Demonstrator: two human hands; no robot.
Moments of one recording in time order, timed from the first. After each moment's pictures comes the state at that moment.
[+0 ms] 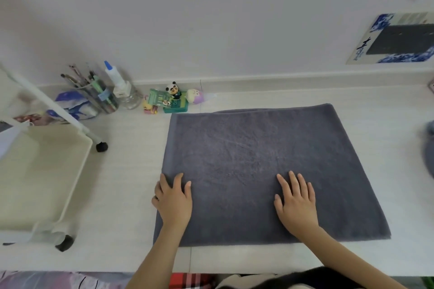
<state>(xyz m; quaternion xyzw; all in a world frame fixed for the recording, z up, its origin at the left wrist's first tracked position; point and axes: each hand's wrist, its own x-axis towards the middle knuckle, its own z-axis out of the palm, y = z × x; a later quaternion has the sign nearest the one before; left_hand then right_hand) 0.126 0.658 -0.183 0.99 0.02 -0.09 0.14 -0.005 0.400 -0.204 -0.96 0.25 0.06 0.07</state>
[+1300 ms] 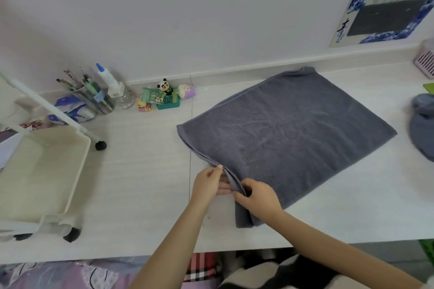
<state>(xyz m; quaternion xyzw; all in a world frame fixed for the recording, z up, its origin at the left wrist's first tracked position) 0.086 0.581 -0.119 0.75 0.11 -0.32 0.57 0.001 0.461 -0.150 -0.91 0.17 0.09 0.37</state>
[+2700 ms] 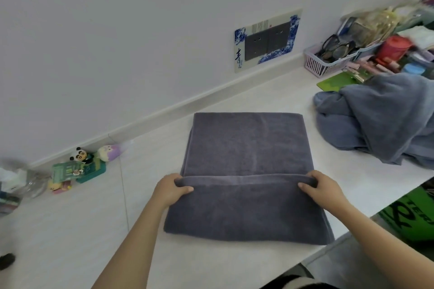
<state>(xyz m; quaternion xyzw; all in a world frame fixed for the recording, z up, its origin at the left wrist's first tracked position) 0.191 0.465 -0.129 0.91 -0.21 -0.32 0.18 -0.115 0.226 -0.133 -0.77 0.51 -0.01 0.38</state>
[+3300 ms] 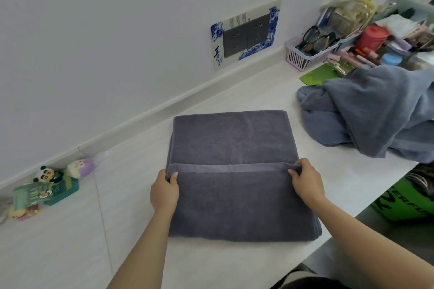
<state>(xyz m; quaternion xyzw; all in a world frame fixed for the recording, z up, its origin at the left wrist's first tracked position) 0.181 0.413 -0.171 0.94 -0.14 -0.14 0.28 -0.089 0.206 -0.162 -0.70 0.60 -0.10 0.37</state>
